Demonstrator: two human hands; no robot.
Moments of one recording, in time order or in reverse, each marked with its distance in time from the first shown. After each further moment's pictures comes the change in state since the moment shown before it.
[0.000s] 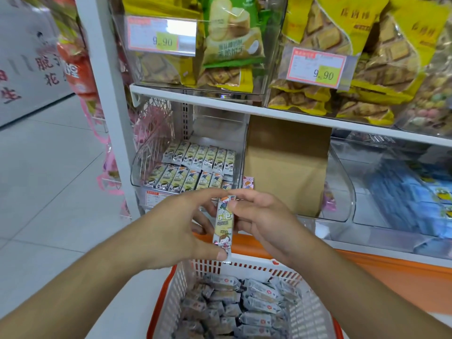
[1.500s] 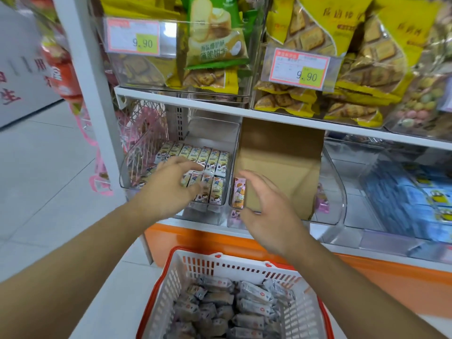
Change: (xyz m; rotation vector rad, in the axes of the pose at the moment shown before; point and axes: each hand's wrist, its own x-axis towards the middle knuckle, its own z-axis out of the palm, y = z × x) left_hand 0.082 -0.040 -0.018 0.332 0.379 -0.032; right_hand -0.007 -0.014 -0.034 -0.907 0.197 -0.354
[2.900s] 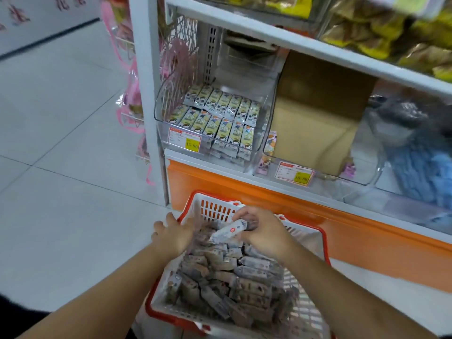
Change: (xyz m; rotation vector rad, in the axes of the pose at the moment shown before) left_hand -0.158 -0.087 0.130 -0.256 -0.241 -1.002; right_hand -0.073 0.055 0.122 0.169 -0.412 0.428
